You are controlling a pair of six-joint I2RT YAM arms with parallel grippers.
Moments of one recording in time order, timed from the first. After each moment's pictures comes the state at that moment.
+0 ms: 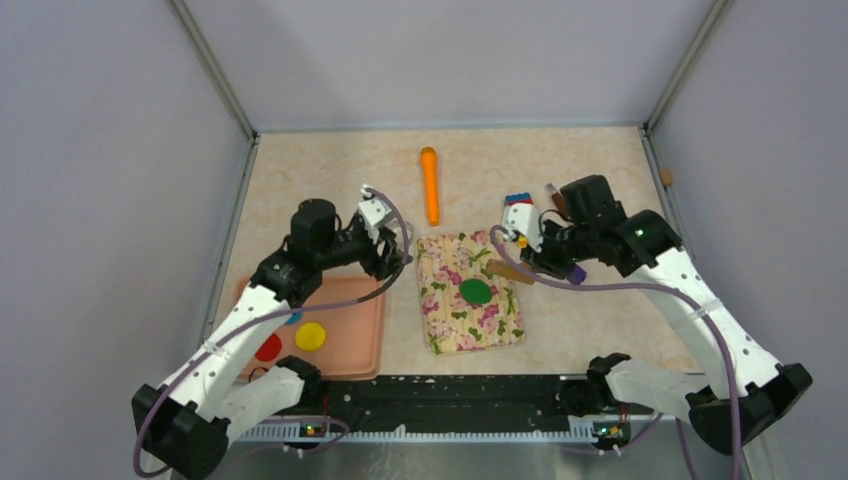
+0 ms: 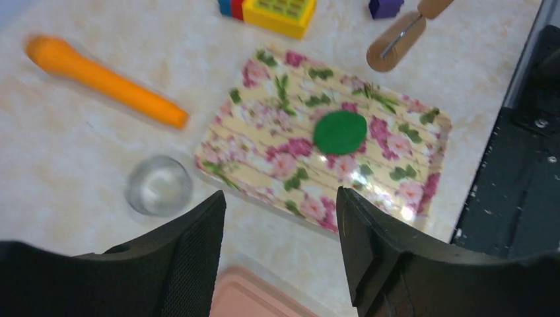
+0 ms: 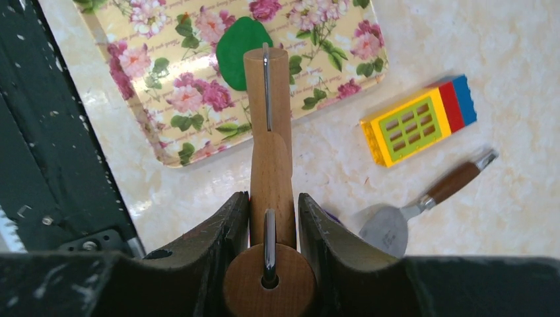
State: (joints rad) left arm -0.44 0.99 0.93 -0.32 0.56 0.25; right arm 0.48 1.06 1.24 -1.11 -0.36 -0.73
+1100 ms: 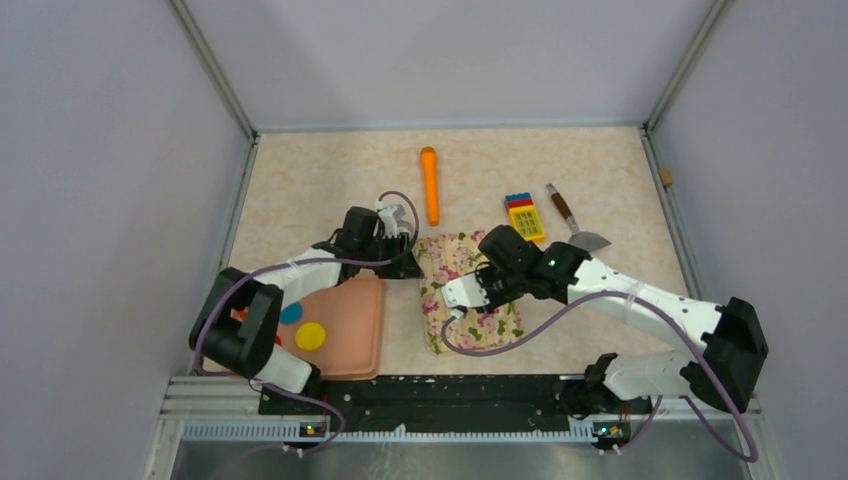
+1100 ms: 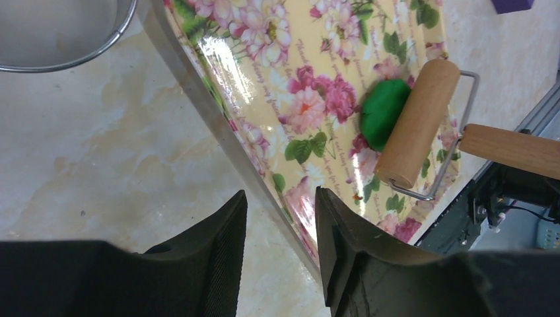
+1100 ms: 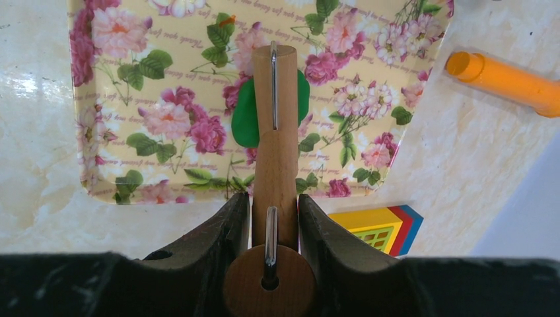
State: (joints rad) left arm -0.43 1.46 0.72 -0.05 0.49 -0.42; right arm 0.93 1.25 0.99 -0.78 -0.08 -1.07
